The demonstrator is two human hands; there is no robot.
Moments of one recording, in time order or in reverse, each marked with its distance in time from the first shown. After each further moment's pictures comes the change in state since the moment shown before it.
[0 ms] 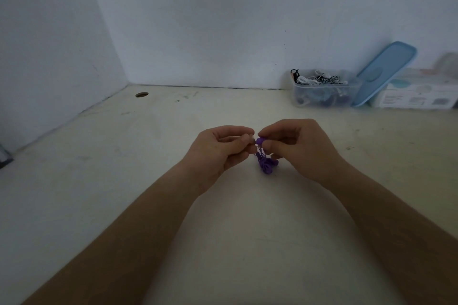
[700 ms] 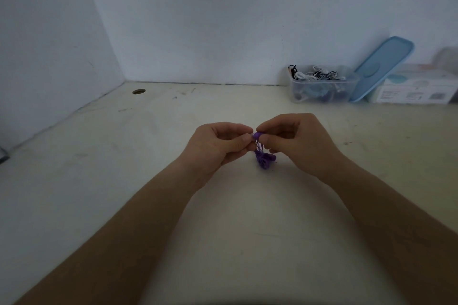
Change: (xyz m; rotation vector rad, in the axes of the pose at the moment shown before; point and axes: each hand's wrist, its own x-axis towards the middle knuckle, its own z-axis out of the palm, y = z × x) left_hand 0.001 -0.001 0.000 0.034 -0.009 0.030; right_hand -0.001 -0.003 -0.001 0.011 0.013 -0.005
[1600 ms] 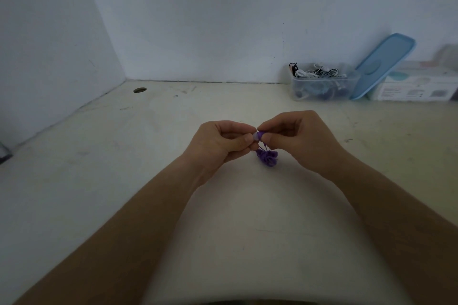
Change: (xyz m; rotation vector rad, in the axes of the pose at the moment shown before) left_hand 0.002 -0.002 0.001 0.035 -0.009 -0.003; right_hand 0.000 0.002 -0.004 -0.047 -0.042 -0.037
